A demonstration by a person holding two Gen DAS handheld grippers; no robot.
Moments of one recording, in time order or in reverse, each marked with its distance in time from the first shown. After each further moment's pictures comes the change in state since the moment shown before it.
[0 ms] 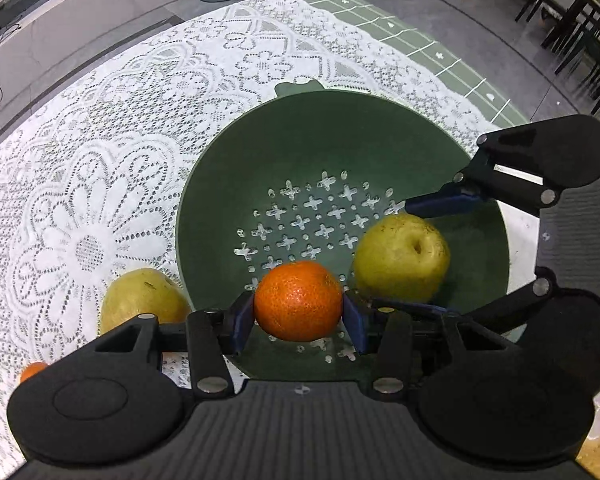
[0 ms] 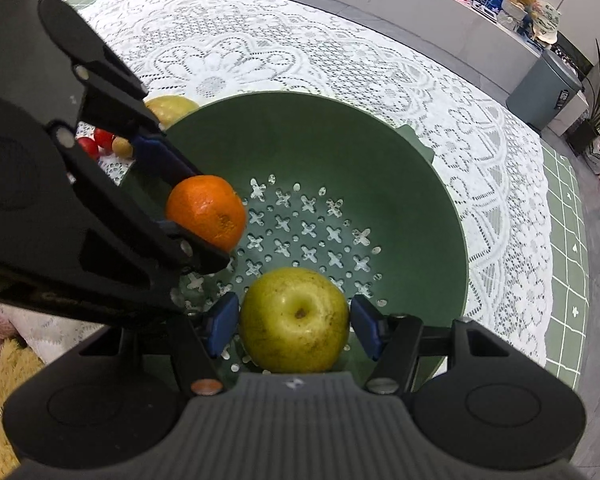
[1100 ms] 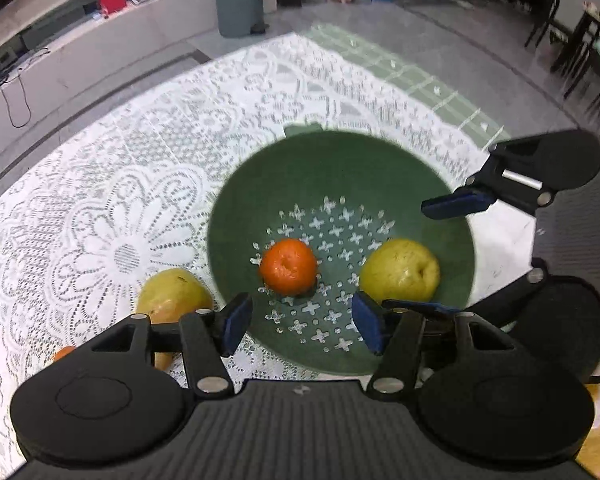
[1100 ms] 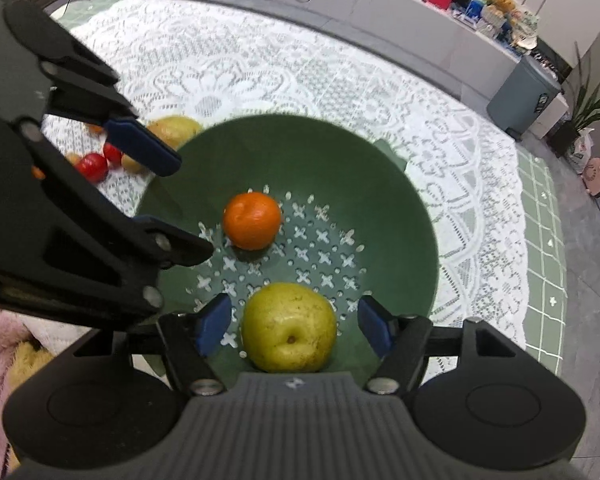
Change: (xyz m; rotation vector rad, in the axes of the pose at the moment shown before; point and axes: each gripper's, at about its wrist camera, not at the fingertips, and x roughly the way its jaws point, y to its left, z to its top) left arm -0.056 -0.018 -0.020 -0.032 -0.133 0.051; right arm -0.033 0.006 -0.008 0.041 -0.052 -0.053
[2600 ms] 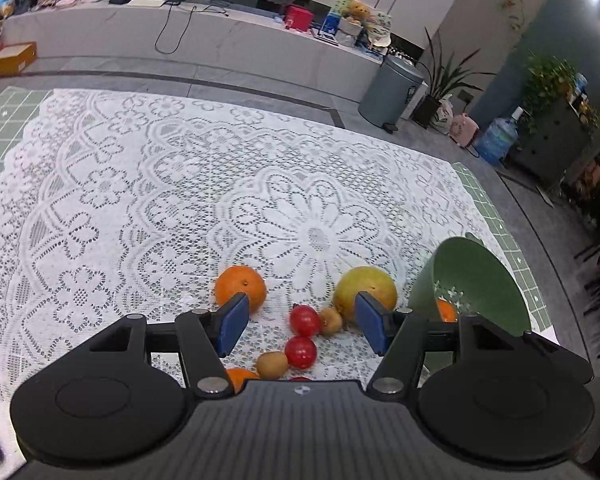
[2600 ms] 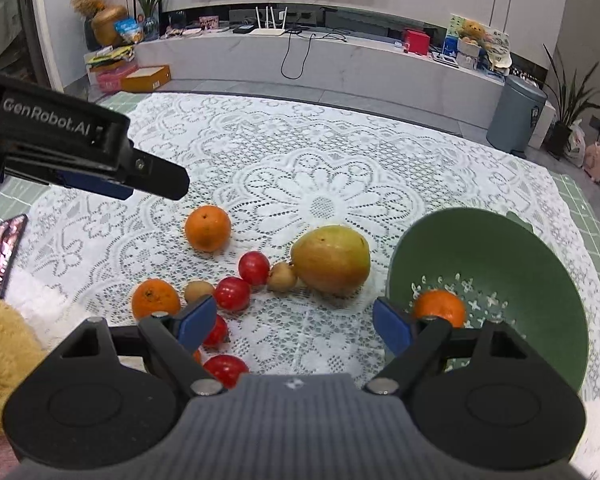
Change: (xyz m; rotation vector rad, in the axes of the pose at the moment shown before) left arm -0.079 0.176 -0.115 -0.594 -0.255 0.007; right arm -0.001 0.135 0.040 0.203 -0.240 0.033
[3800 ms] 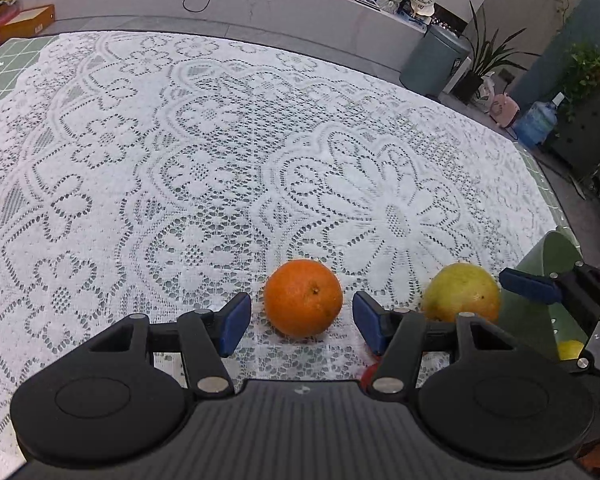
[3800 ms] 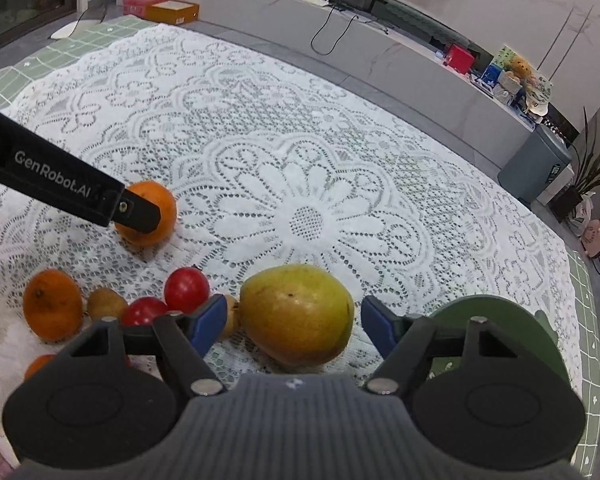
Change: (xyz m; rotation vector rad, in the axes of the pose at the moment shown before) left arm 0.089 0.043 0.004 -0.045 0.101 0.083; right arm 0.090 -0.005 0.036 -0.282 0.087 -0.071
